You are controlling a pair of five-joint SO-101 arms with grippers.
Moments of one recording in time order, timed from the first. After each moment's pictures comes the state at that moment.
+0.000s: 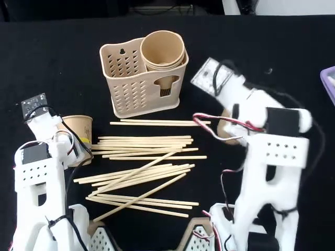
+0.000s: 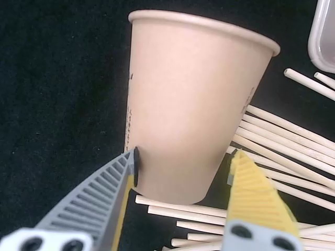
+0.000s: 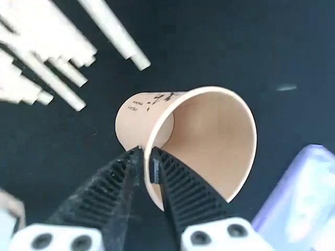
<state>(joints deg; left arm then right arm) -20.8 -47.8 59.8 61.9 6.7 7.4 -32.1 11.3 92.2 55.8</state>
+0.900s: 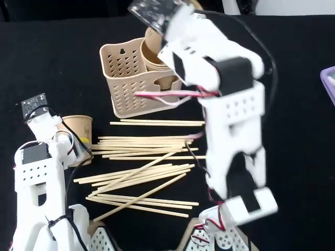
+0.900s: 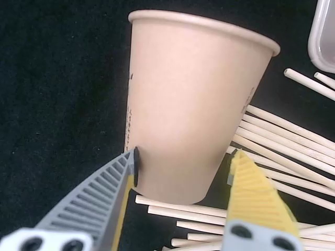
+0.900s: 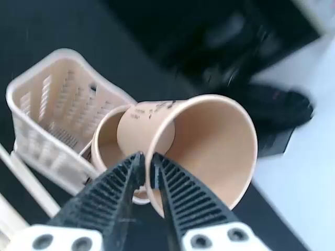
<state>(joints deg) -20.8 -47.8 59.8 61.9 6.7 -18.3 2.9 -44.4 85.3 36.4</state>
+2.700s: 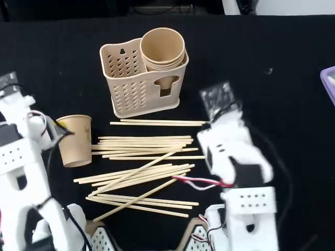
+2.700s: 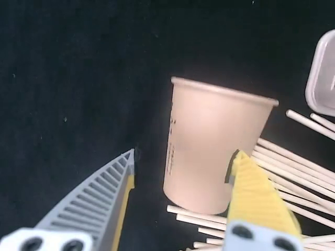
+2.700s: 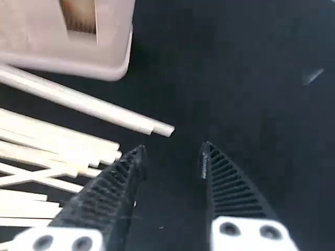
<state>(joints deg) -30.2 -37.1 35.4 73.5 -1.4 -2.4 -65.3 65.0 54.2 17.7</state>
